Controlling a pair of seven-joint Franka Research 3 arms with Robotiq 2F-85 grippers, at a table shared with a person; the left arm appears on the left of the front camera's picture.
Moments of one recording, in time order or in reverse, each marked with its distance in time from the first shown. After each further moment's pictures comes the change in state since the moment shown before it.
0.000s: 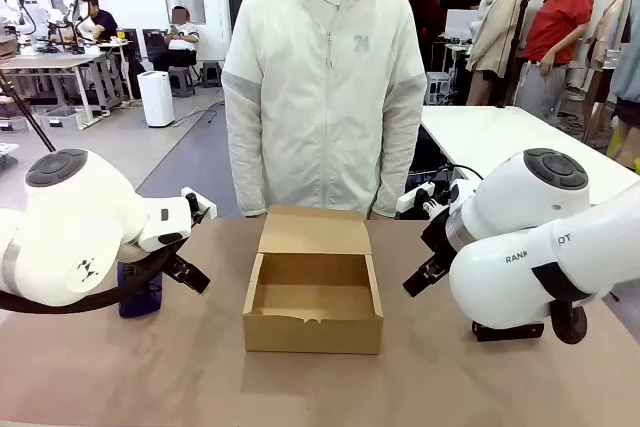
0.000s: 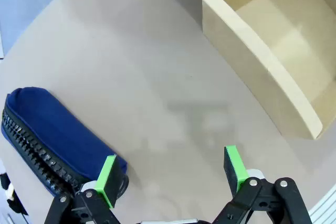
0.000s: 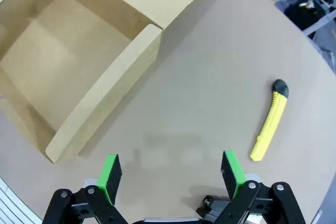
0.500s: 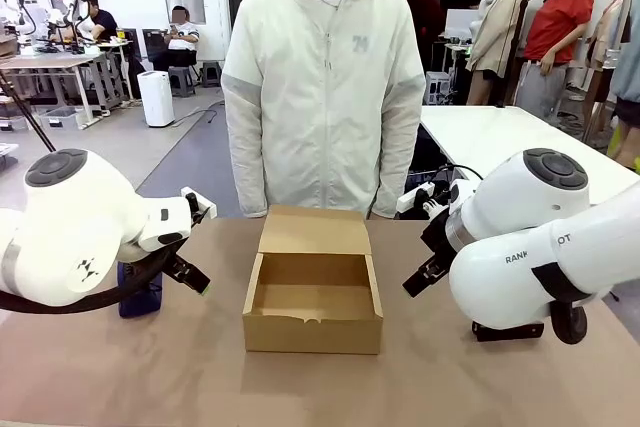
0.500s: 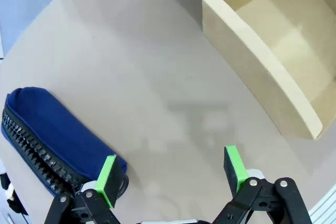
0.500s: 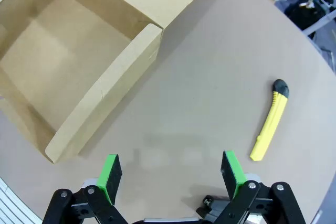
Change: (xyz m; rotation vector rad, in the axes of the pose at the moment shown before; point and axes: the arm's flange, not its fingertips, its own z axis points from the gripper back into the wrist) left arm 0.000 0.000 0.000 0.000 0.000 0.000; right arm 0.000 0.000 0.000 0.000 0.001 0.001
